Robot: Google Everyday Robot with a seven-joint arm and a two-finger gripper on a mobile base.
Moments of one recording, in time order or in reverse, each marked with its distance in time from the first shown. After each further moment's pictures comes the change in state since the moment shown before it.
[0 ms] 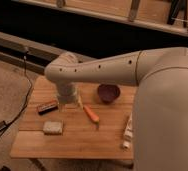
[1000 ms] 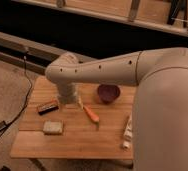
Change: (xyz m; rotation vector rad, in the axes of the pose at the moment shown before) arm -0.001 -0.007 0.007 0.007 0.005 -0.012
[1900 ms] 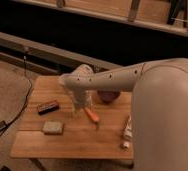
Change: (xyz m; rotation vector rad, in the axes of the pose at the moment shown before) arm -0.025 -0.059 0.082 -0.002 0.007 -0.222
